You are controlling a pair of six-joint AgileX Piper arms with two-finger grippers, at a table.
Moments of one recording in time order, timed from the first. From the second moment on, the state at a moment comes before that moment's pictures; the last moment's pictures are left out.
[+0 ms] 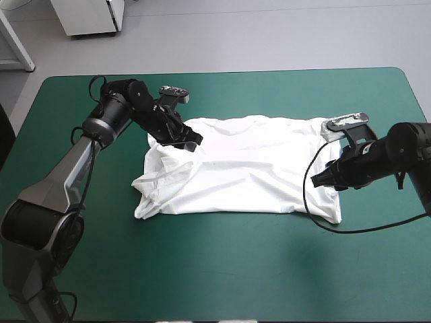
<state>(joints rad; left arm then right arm) -0.33 1.87 -1.80 -0.35 1.23 0.23 0.12 1.27 -1.28 0.21 1.22 -0.29</state>
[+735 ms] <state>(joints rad) -0.33 1.32 -1.15 -0.04 1.24 0.14 0.17 1.17 -1.28 0.21 1.25 -0.22</state>
